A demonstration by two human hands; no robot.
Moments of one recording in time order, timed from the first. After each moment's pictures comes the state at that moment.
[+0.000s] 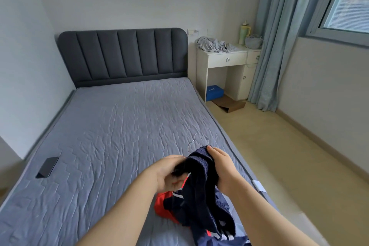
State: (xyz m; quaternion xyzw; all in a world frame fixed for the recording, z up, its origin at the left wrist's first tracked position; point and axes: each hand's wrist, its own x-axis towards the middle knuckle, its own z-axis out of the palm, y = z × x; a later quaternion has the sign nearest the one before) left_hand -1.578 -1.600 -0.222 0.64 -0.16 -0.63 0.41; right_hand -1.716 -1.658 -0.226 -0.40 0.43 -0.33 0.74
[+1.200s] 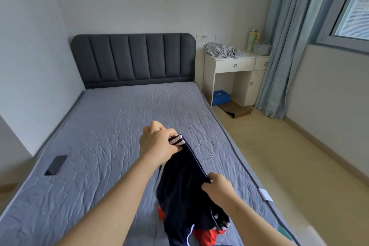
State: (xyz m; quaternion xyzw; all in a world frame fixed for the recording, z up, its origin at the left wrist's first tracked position) left_hand -1.542 -1.603 -0.182 0.82 -0.50 -0.07 0.27; right_hand -1.713 -1.651 -0.274 -0.72 0.54 -0.08 0.42
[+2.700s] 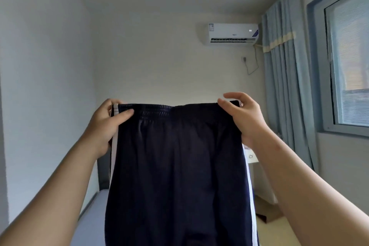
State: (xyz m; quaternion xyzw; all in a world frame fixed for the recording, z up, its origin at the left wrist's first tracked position) left_hand -1.435 -1.555 0.129 0.50 -0.48 -0.04 0.72; right_hand -1.679 -1.703 0.122 -0.59 0.13 -0.61 0.52
